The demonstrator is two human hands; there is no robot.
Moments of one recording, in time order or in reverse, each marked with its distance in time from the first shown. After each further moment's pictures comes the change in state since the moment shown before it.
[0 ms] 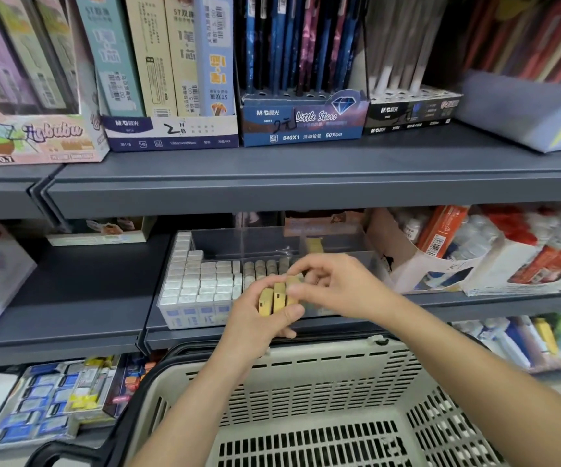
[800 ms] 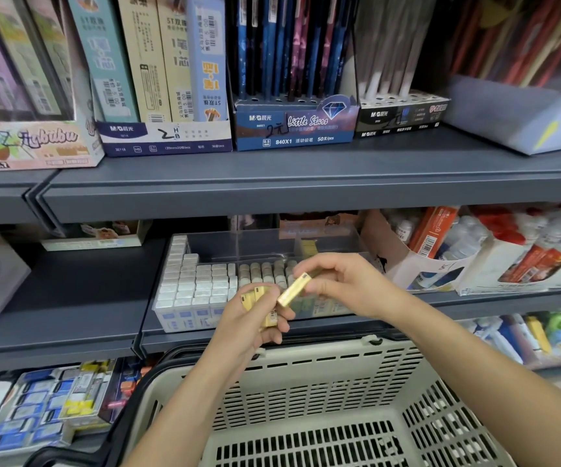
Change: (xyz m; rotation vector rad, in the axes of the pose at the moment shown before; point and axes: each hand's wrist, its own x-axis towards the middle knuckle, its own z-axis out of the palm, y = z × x) left_hand -0.005 0.009 -0.002 -0.239 -0.074 -0.101; right_hand -0.009 0.010 -0.012 0.214 -0.017 -0.098
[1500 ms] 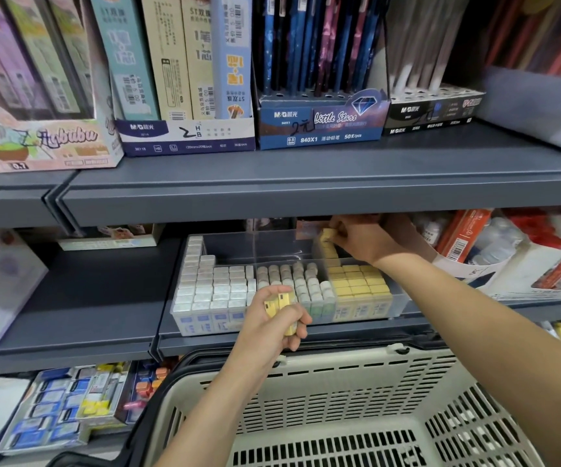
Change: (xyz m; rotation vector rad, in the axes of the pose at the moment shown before) left_hand 0.004 -0.005 -0.003 0.048 0.046 -0.017; right_hand 0.090 0.055 -0.035 -0.739 0.175 0.165
